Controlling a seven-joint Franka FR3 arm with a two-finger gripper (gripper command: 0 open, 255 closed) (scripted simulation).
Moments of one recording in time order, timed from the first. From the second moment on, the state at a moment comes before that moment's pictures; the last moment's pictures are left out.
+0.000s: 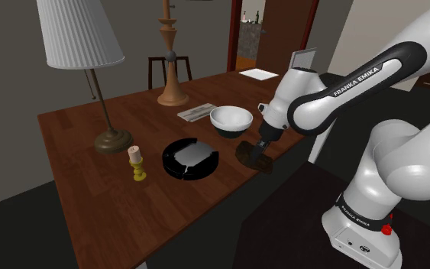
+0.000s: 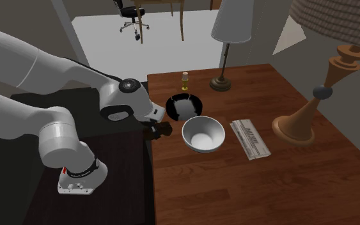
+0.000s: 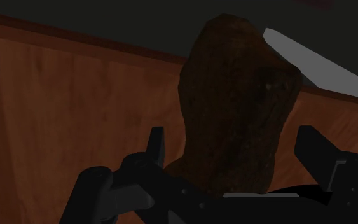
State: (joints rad) arm 0.35 -0.54 -0.09 -3.02 0.19 2.68 -0.17
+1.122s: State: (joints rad) arm 0.33 -0.59 -0.08 -3.01 0.18 2.62 -0.16
